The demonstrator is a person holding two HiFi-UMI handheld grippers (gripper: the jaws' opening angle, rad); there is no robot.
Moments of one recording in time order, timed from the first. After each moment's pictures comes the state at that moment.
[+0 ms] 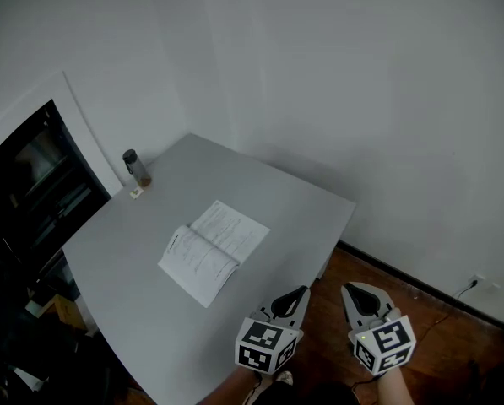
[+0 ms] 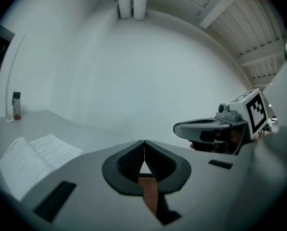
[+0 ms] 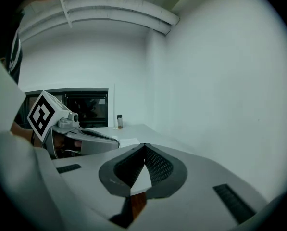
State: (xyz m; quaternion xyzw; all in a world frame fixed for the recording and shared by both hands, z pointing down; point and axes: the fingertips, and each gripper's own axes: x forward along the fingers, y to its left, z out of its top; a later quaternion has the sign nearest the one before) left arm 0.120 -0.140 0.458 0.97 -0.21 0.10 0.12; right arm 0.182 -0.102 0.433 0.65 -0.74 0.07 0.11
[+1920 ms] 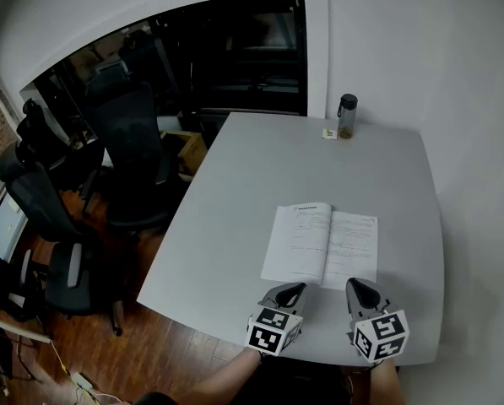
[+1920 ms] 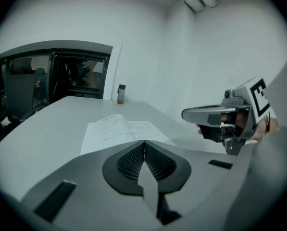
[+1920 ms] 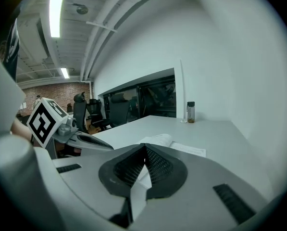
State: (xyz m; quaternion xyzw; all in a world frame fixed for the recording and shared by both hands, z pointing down) left arm -0.020 -0.308 0.560 0.67 -0.69 0.08 0.25; right arm 0.052 -0.368 0.505 0.17 -0.97 0.05 0.19
